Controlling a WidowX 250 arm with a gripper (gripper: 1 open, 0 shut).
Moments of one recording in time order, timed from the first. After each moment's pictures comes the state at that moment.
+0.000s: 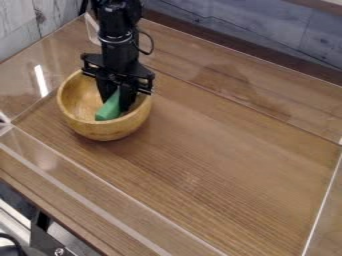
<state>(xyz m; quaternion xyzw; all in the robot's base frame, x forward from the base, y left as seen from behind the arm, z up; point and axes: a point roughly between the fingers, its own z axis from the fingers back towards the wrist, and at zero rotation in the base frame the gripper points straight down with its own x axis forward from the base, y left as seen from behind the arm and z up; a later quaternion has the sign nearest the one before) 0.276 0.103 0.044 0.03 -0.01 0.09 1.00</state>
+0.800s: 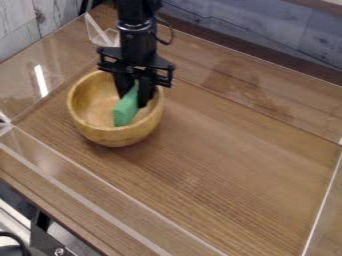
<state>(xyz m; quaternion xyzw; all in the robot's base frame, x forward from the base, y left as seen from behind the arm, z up) 0.282 0.064 0.063 0.01 0.01 0.08 1.00</state>
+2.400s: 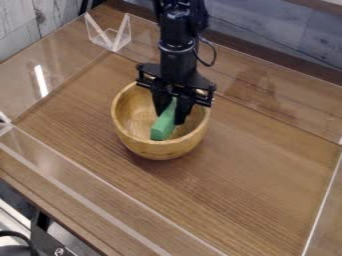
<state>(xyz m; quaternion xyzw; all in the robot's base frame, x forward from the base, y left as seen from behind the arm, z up) 0.288 0.025 0.051 0.01 -0.01 0.06 1.00</state>
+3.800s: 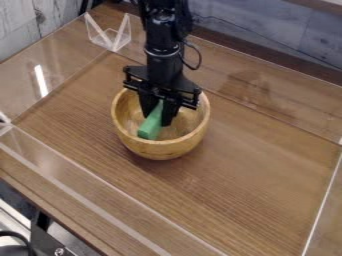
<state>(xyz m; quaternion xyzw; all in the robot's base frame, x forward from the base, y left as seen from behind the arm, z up) 0.282 0.040 0.044 0.02 -0.01 0.06 1.00</state>
